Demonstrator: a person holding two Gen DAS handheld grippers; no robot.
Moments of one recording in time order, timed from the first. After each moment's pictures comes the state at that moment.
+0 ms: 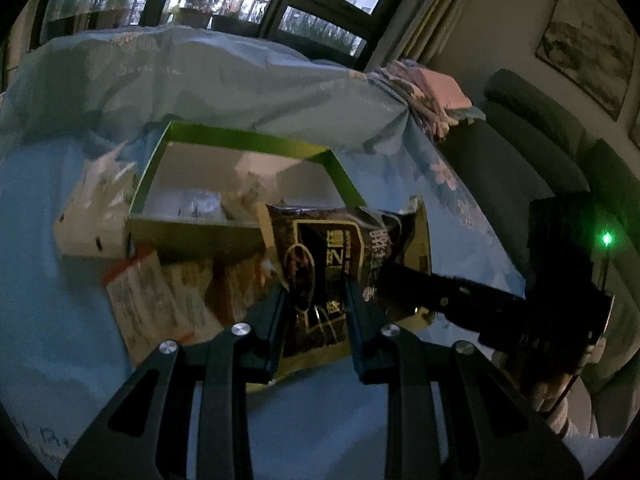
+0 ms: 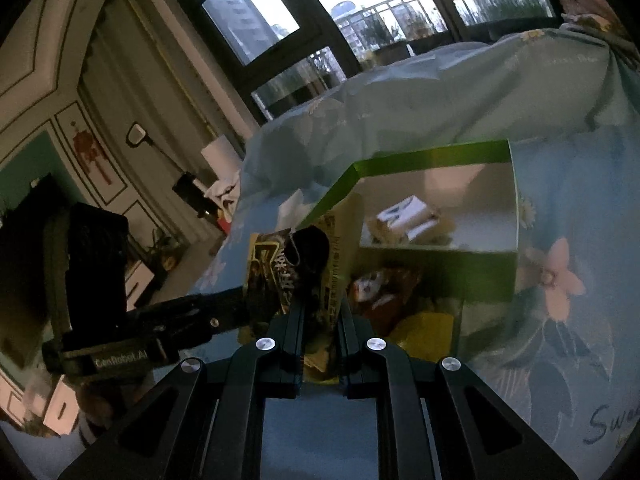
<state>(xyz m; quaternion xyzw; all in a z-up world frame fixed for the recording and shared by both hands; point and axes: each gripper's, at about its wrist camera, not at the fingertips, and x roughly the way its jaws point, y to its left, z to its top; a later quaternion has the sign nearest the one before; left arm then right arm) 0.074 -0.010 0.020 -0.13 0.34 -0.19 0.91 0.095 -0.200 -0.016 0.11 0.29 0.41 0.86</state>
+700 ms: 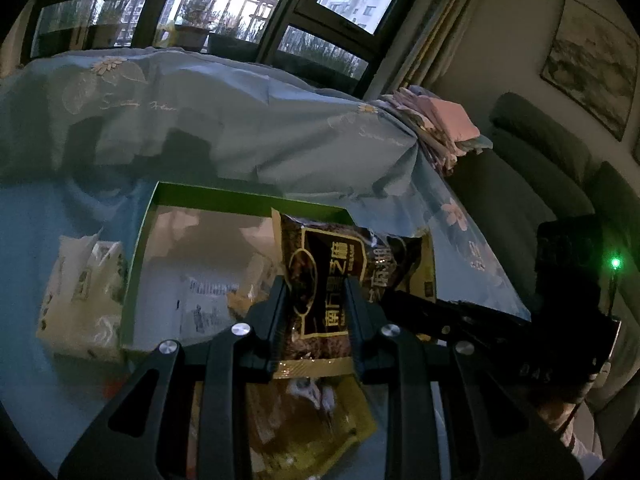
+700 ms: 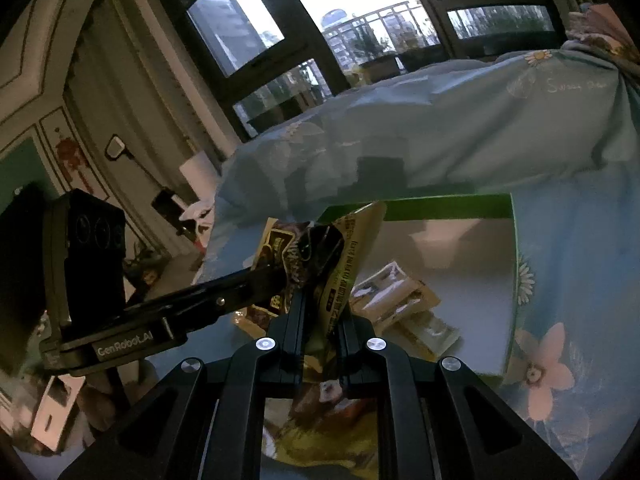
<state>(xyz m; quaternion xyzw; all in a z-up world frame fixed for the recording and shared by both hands) 0.158 0.007 0.038 -0.14 0.31 -0.20 0.92 0.165 -0.180 0.012 0.10 0.28 0.38 0.88</state>
